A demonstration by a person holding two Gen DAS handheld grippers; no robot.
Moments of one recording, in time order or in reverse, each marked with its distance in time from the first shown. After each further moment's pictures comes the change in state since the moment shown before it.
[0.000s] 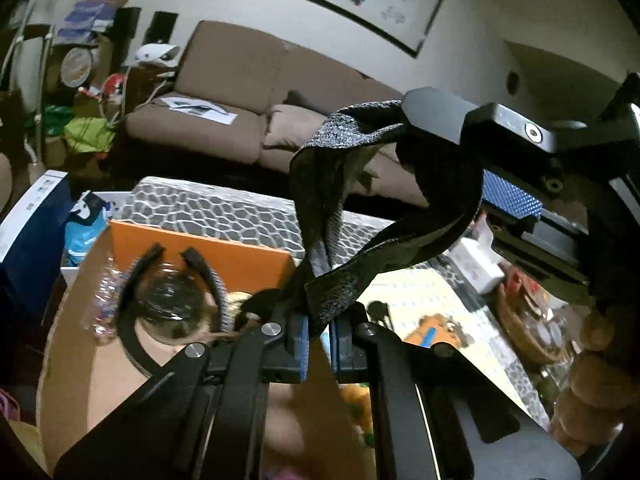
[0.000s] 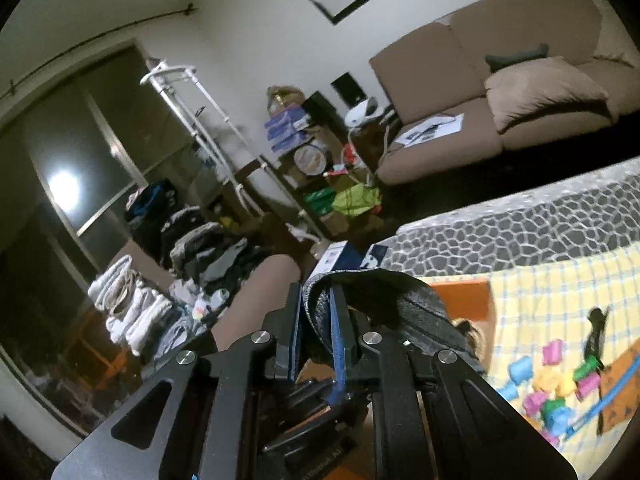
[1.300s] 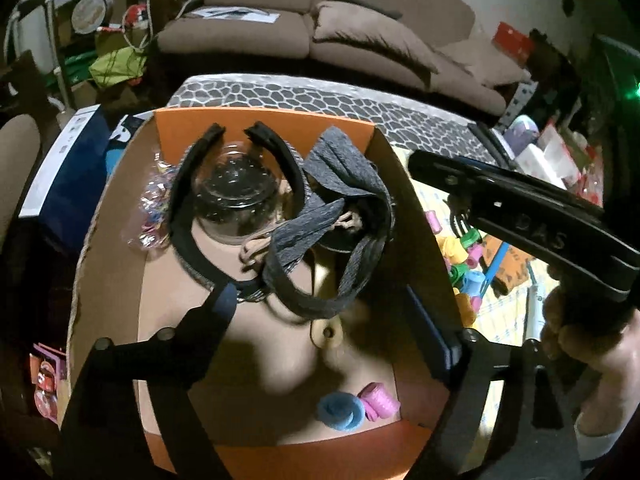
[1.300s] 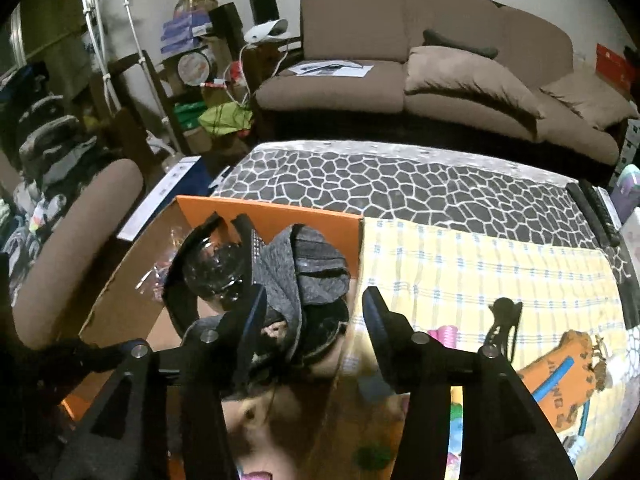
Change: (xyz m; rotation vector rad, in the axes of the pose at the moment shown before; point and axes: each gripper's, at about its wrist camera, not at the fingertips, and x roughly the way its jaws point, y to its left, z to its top) left arm 0.035 0.023 -0.040 0.020 0.388 0.207; right arm 0.077 -0.074 -0.053 -0.197 0.260 -0.570
